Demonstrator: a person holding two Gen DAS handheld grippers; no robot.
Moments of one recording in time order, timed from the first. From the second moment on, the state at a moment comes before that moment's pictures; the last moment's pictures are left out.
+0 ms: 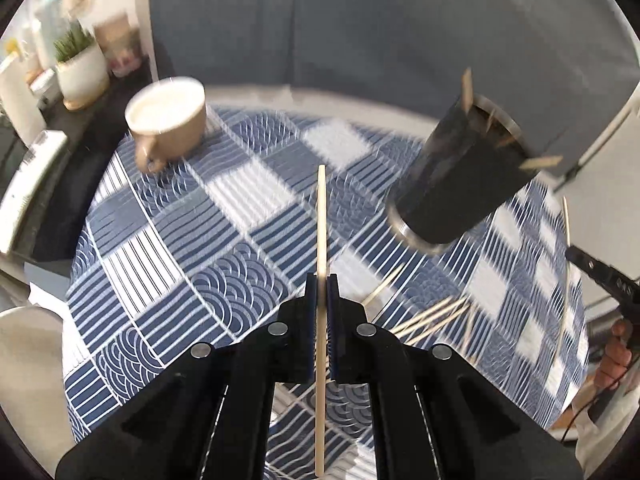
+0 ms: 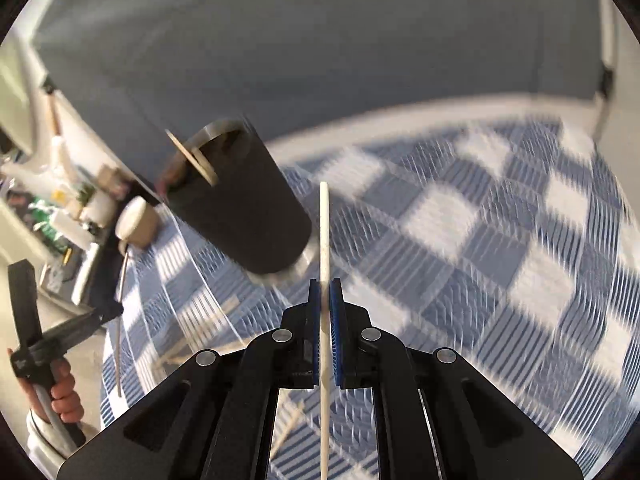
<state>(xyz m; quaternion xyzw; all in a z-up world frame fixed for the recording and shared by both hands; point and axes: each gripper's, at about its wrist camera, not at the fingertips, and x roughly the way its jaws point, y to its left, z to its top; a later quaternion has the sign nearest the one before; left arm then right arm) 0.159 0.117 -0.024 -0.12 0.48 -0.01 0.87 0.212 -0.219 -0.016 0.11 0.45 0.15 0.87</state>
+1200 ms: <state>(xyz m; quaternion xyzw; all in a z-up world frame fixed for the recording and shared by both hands) 0.282 0.047 0.059 -0.22 0.17 -0.09 0.96 0.369 -0.175 0.059 0.16 0.21 0.40 0.88</state>
